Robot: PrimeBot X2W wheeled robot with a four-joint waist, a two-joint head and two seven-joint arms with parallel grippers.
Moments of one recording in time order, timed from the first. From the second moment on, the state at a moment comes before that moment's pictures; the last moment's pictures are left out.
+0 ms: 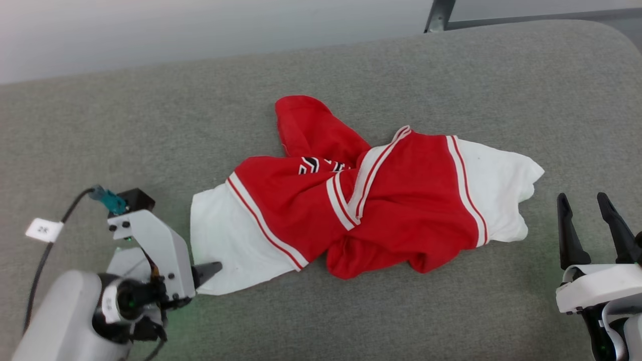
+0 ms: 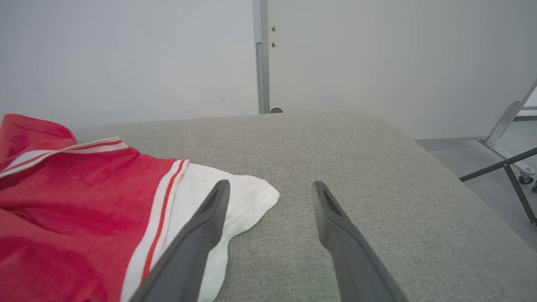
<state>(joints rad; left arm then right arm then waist) -0.36 0.44 -0.22 0.11 -0.82 0.22 0.98 -0.24 -0.24 -0.03 0.31 0.28 0.13 -0.23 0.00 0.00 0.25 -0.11</state>
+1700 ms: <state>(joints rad) -0.90 0.50 -0.26 0.43 -0.72 0.15 0.91 -0.31 -0.22 0.01 0.35 0.33 0.13 -0.26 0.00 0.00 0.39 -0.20</state>
